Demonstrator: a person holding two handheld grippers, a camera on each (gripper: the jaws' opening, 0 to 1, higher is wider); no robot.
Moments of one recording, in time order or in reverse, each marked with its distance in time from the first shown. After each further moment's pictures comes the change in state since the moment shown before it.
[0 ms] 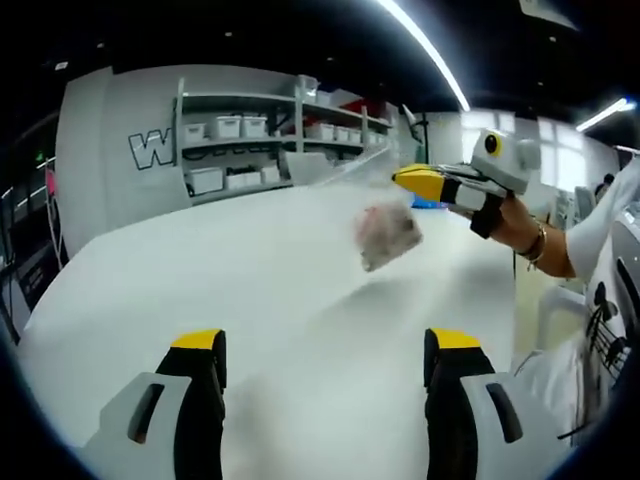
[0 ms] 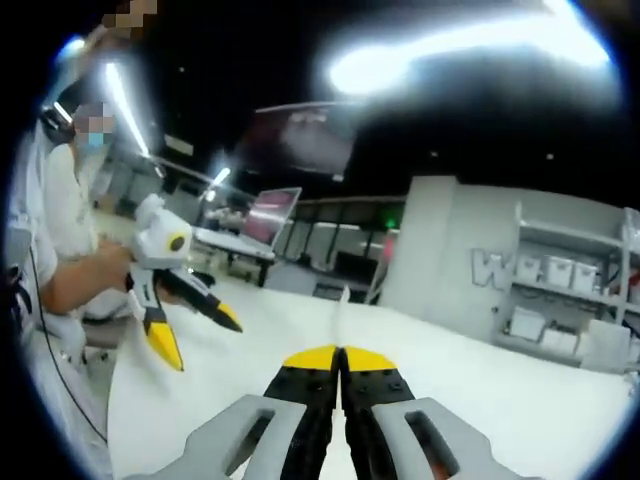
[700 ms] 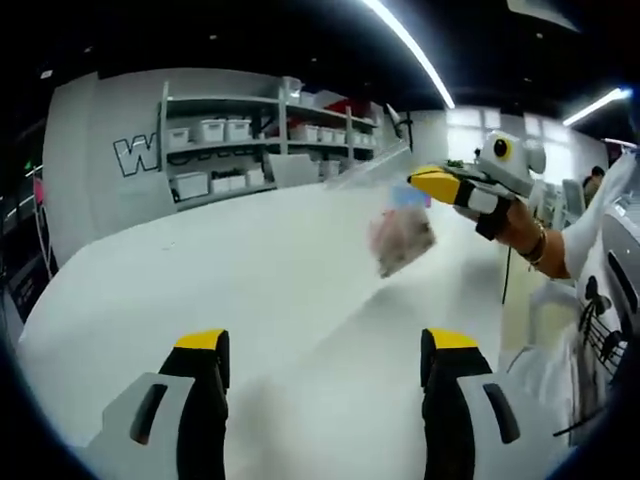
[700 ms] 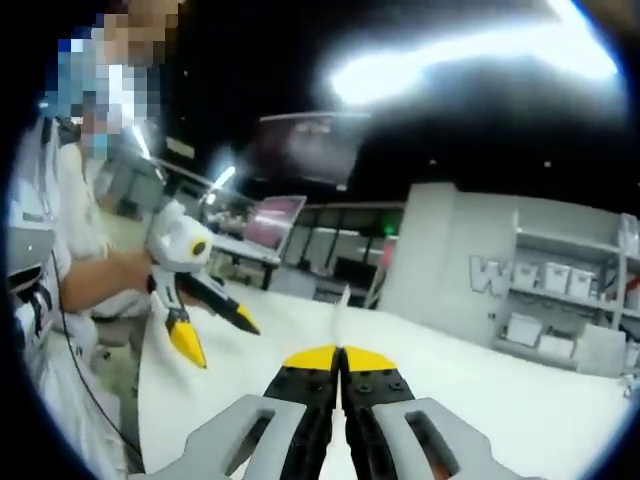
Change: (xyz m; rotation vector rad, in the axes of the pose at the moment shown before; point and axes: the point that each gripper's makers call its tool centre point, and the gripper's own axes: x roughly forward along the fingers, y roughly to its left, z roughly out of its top) left arm 0.003 -0.019 0.004 0.039 -0.008 -0.060; right arm -0.033 0.020 0.002 -0.037 -0.021 0.020
